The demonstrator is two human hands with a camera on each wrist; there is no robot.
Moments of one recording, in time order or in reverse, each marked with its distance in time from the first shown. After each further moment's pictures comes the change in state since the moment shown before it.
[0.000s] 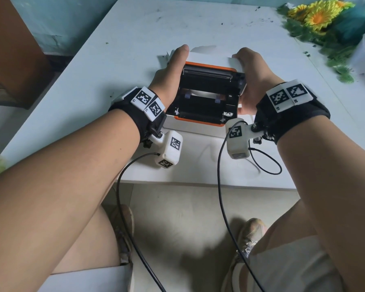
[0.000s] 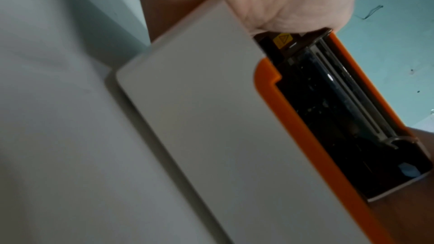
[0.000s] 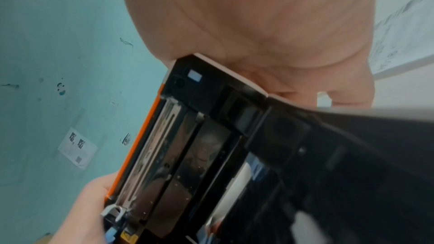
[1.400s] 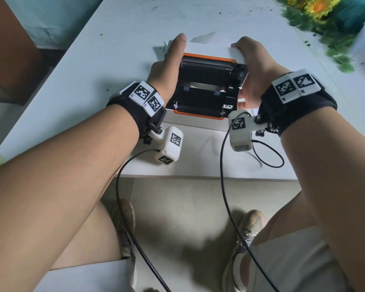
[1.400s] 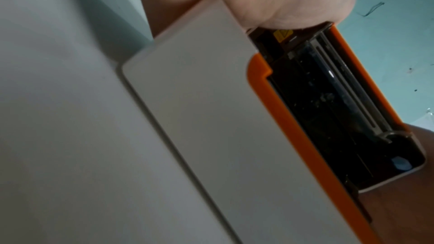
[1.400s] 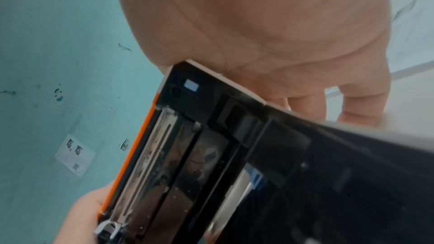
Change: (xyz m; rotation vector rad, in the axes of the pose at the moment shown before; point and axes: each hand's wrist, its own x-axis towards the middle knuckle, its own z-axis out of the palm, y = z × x) left_hand -0.002 -0.003 0.000 -0.001 0.018 -0.010; right_hand -0.013 -0.001 -0.001 -0.030 -0.004 0.005
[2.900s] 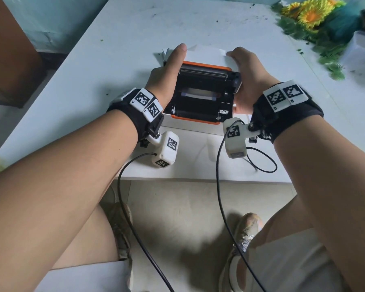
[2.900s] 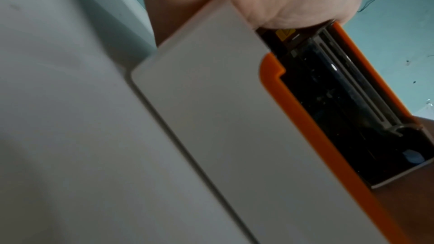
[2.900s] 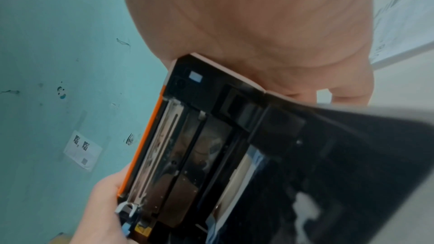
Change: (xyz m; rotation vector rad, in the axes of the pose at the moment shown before) left_hand -0.010 0.011 0.002 0.062 0.033 0.009; right_hand 0.008 0.006 0.000 0.074 -0.013 -0.001
